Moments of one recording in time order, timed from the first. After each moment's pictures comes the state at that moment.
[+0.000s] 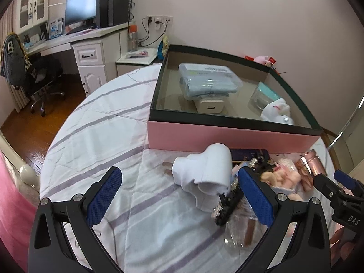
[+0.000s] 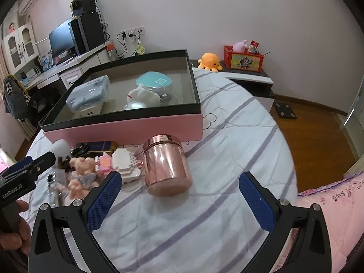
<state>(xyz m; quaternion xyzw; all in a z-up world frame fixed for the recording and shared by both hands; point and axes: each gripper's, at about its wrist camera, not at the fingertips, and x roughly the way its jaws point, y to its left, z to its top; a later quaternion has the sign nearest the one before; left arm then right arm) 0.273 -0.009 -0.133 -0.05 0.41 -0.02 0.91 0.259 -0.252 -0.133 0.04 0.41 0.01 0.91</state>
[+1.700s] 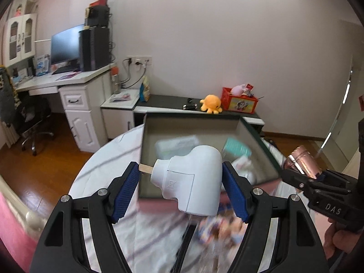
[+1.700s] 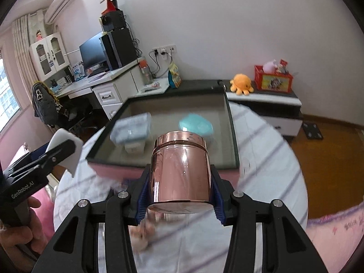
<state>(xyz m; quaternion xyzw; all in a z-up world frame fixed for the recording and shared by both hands) 0.284 -0.014 -0.033 -0.03 0.30 -0.09 0.95 0.292 -0.230 -0.056 0.05 0.35 0.11 0.93</state>
